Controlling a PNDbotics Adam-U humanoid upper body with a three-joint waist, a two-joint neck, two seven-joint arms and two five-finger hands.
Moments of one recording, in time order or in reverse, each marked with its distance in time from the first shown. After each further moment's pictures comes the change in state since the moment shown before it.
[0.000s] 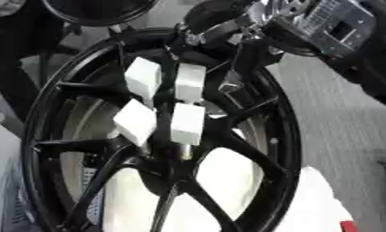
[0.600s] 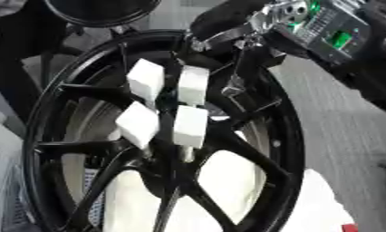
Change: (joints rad) left arm -0.001 -0.001 0.000 -0.007 0.000 0.004 0.004; right arm 0.017 0.001 -0.001 0.042 0.028 -0.003 -0.003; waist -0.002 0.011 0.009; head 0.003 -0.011
